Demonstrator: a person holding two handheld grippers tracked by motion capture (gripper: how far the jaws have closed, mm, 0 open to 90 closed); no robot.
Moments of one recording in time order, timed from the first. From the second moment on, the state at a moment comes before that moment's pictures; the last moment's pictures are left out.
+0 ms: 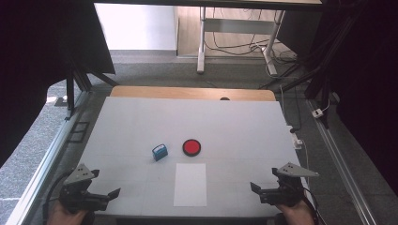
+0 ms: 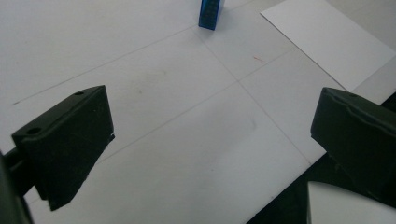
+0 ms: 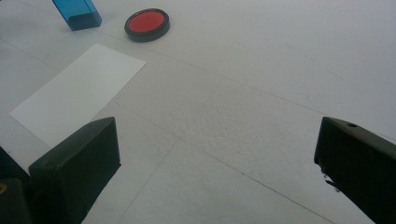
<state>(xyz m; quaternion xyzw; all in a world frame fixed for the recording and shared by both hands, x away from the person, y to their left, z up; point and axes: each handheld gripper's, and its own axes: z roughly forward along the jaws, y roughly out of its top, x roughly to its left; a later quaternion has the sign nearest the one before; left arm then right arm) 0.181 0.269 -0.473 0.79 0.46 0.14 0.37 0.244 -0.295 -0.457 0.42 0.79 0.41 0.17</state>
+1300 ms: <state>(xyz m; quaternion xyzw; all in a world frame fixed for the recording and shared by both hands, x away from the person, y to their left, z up) 0.185 0.271 -0.472 0.78 0.47 0.13 0.39 0.246 -0.290 -0.457 0.42 0.80 0.40 0.16</state>
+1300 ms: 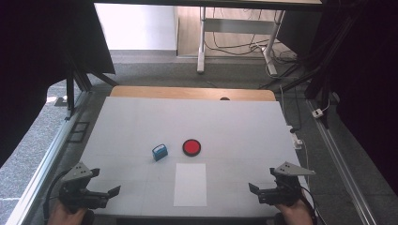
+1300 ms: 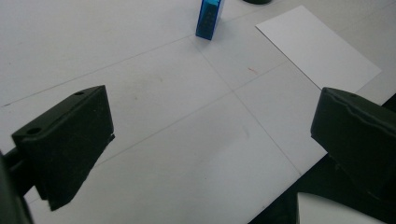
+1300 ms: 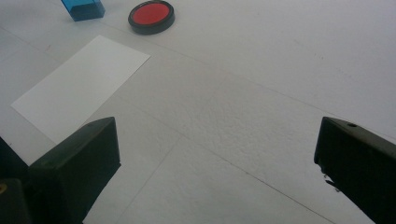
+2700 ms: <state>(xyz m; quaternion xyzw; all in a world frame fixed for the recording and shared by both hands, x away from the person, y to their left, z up) 0.221 0.251 -0.476 0.79 0.42 0.11 0.43 0.247 -0.289 -0.458 0.41 0.81 0.39 0.15</state>
